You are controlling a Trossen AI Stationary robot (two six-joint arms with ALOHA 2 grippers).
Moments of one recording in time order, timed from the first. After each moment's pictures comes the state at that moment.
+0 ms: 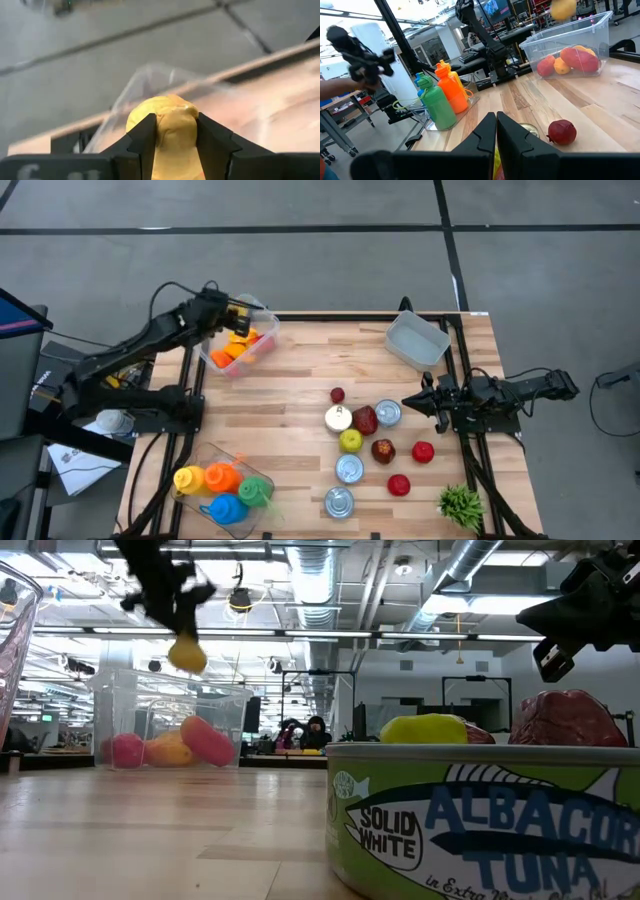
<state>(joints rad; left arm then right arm) 0.63 1.01 0.99 -0.71 -0.53 -0.33 0.21 0.03 0.01 0.04 0.18 0.39</state>
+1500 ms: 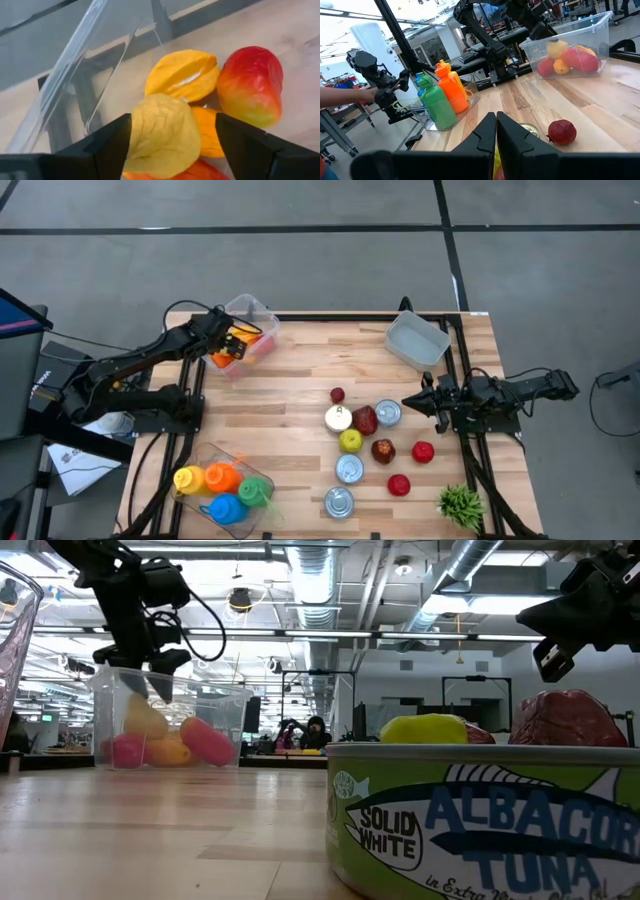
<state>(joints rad) 0.74 1.01 0.69 -0.66 -0.42 -0.28 0.21 0.03 0.01 0.04 0.18 0.39</state>
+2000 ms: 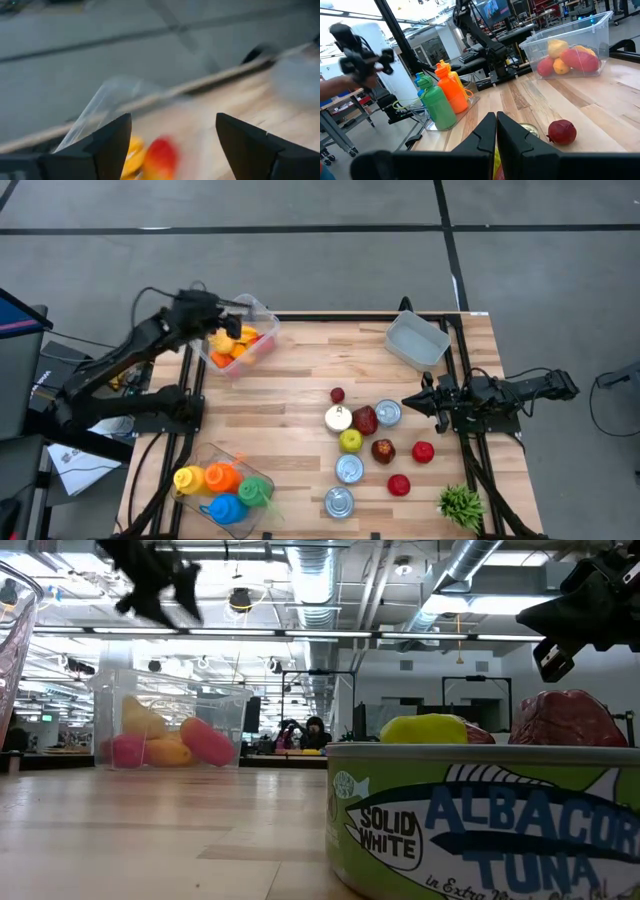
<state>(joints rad) 0.70 0.87 0.95 -0.64 -0.29 -0.33 0.21 0.03 0.01 0.04 0.18 0.39</state>
